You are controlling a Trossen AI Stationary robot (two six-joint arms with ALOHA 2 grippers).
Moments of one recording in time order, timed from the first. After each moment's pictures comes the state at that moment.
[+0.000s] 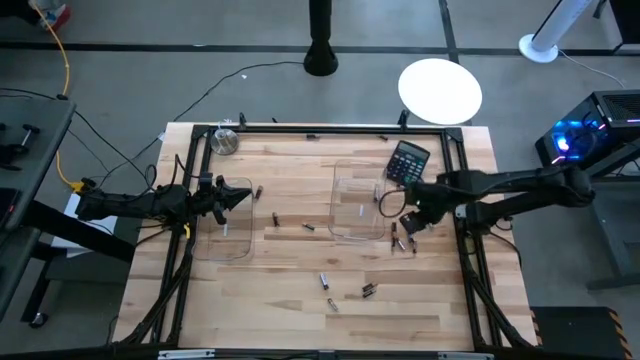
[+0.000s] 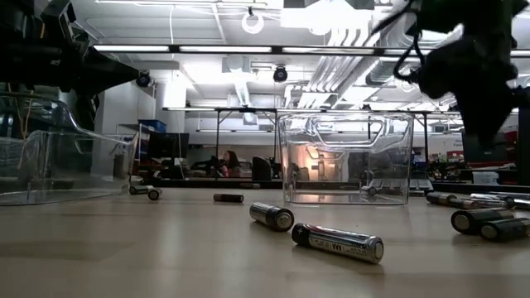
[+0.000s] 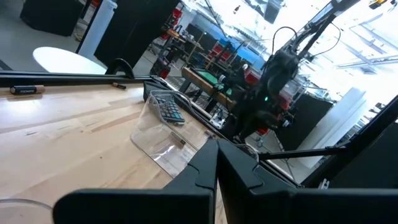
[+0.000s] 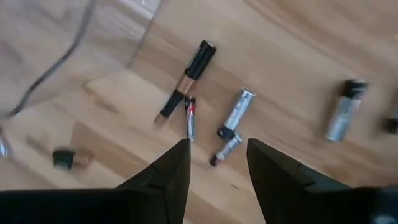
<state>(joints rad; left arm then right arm) -0.08 0.03 0.01 0.06 -0.38 -0.57 -0.02 1.05 0.70 -0.96 -0.13 1.08</state>
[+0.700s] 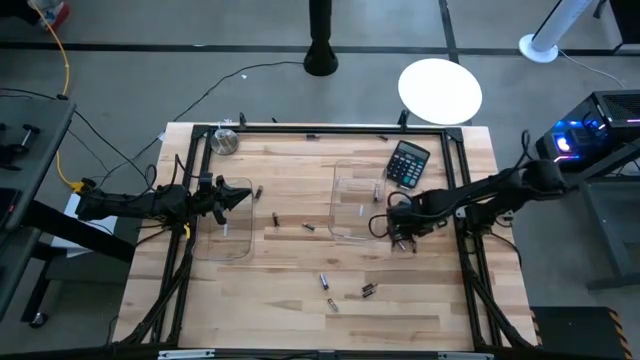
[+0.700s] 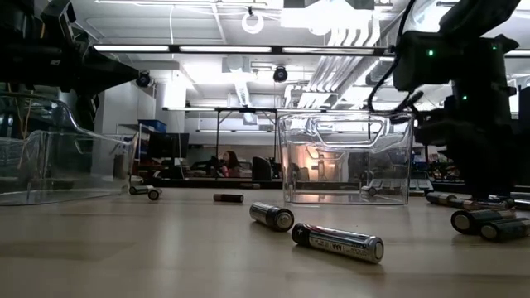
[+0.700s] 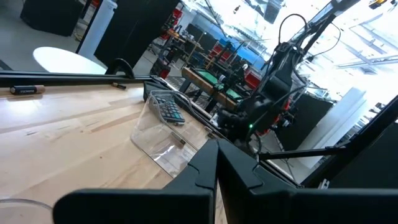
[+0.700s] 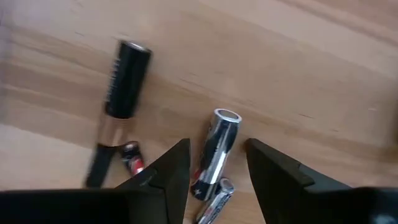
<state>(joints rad) -0.08 0.03 0.01 0.06 -0.38 -0.57 0.09 1.40 0.62 -0.78 -0.04 1.31</state>
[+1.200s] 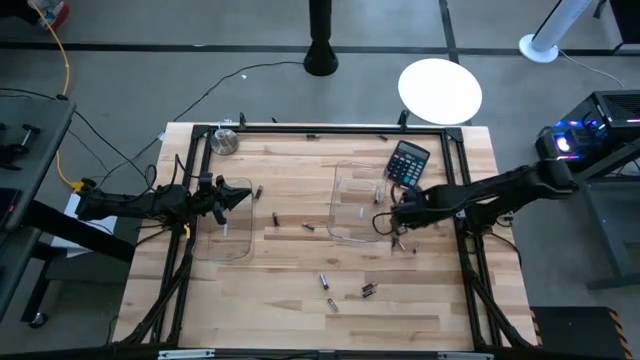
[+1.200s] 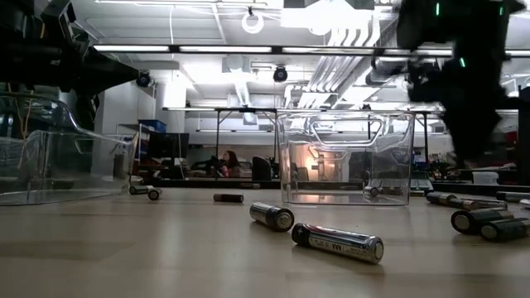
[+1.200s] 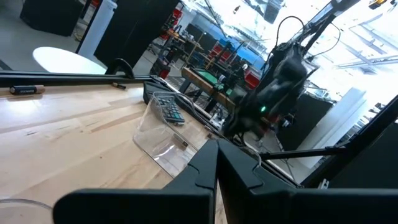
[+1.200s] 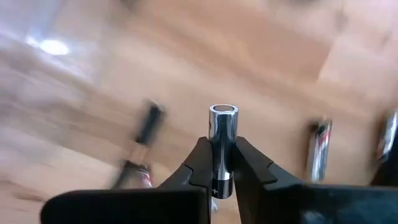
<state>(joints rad) -0.08 0.03 0.01 0.06 -0.39 -0.57 0.12 1.25 0.79 -1.05 0.25 1.28</state>
